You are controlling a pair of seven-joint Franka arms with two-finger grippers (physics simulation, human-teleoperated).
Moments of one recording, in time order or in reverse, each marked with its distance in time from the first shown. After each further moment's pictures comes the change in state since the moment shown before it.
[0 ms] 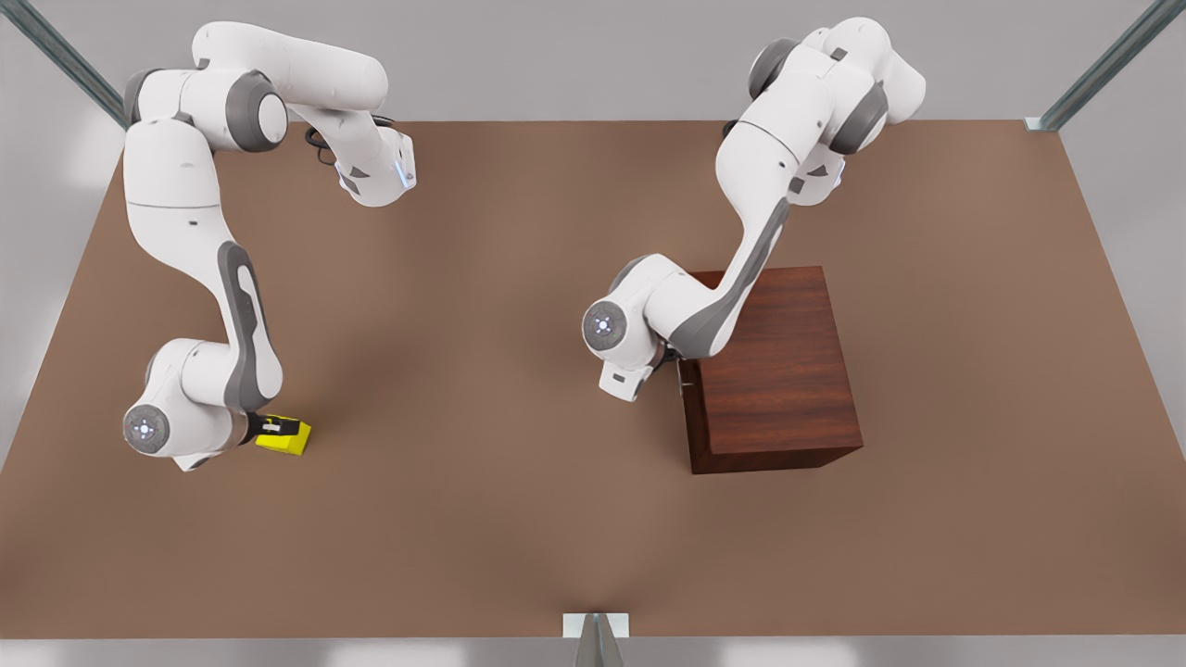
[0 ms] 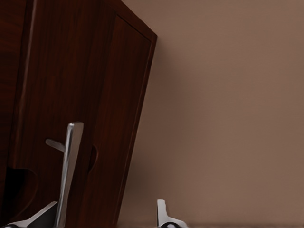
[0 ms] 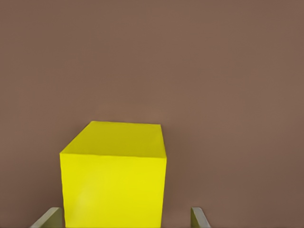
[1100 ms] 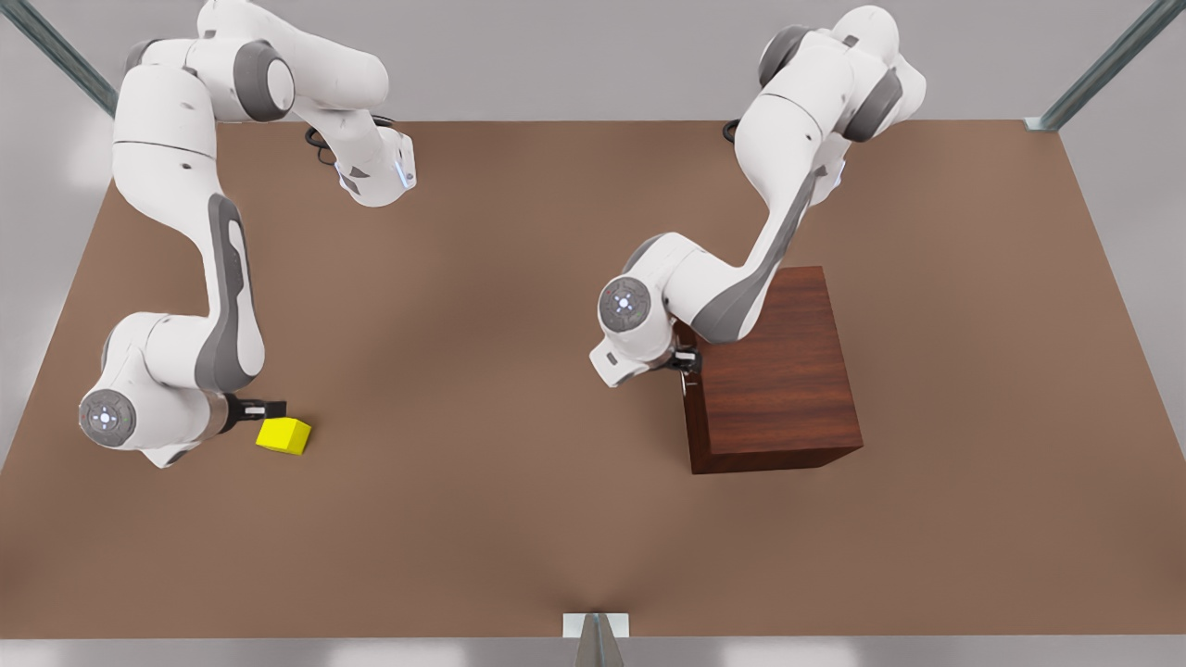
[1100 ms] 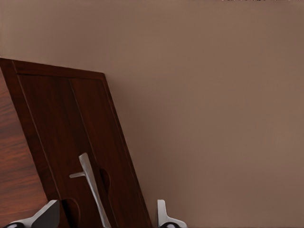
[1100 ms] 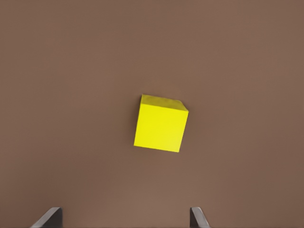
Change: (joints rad) left arm 0.020 -0.070 0.012 0.062 -0.029 0.005 0.551; right arm 0.063 -0.115 0.000 0.139 -0.014 -0.280 -0.047
